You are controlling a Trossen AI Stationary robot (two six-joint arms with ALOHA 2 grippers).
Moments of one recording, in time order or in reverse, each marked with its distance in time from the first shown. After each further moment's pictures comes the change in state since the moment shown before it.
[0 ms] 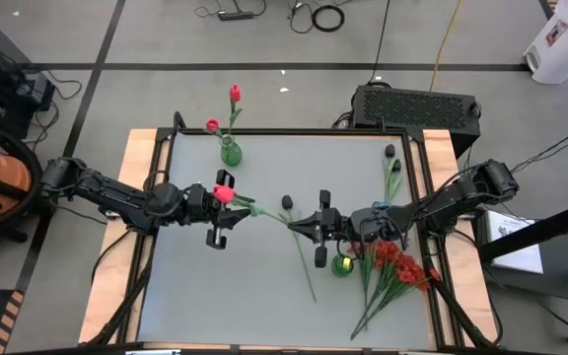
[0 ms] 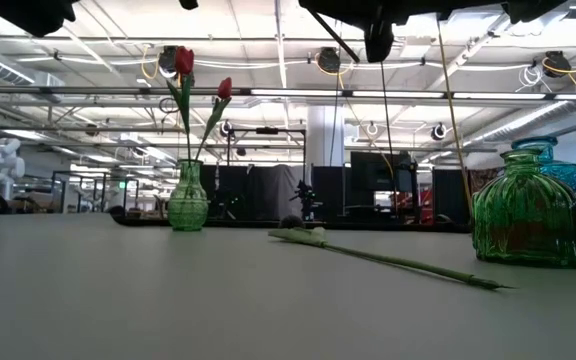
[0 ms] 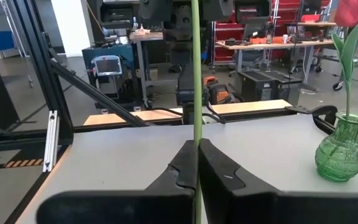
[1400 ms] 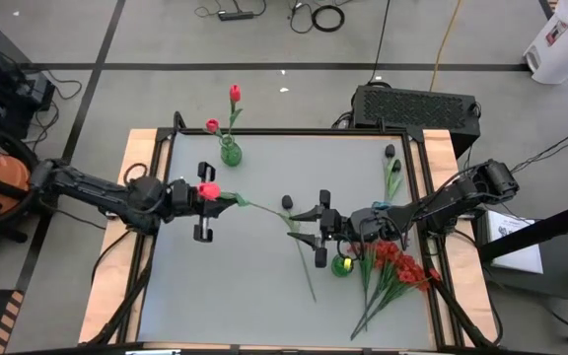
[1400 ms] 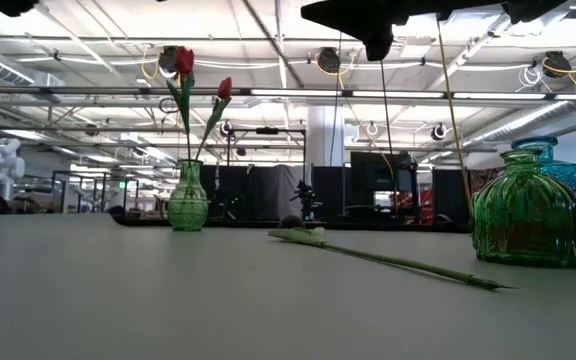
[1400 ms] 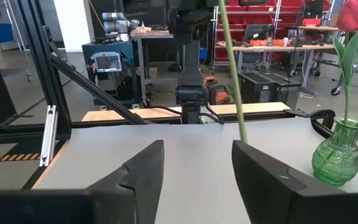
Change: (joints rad) left arm -0.008 -0.280 -0.001 -0.382 -0.078 0.117; right arm 0.003 0.000 0.000 -0.003 0.000 -0.034
